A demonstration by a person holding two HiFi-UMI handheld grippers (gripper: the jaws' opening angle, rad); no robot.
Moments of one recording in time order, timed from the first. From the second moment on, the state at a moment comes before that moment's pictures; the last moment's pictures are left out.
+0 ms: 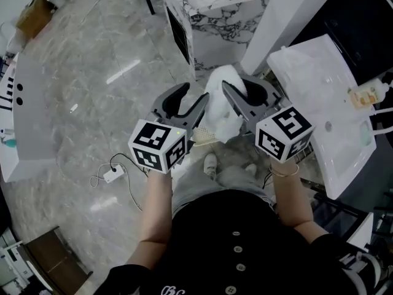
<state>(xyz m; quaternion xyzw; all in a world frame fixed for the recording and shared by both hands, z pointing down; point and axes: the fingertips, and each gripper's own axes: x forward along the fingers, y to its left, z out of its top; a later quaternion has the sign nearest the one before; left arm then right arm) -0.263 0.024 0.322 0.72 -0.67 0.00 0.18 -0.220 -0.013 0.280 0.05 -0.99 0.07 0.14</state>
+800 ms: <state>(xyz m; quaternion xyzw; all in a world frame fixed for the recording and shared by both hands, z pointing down) -0.237 0.045 0.519 0.69 -0.64 0.06 0.35 -0.207 -0.023 0.471 0.06 -0.94 0.17 0.27</state>
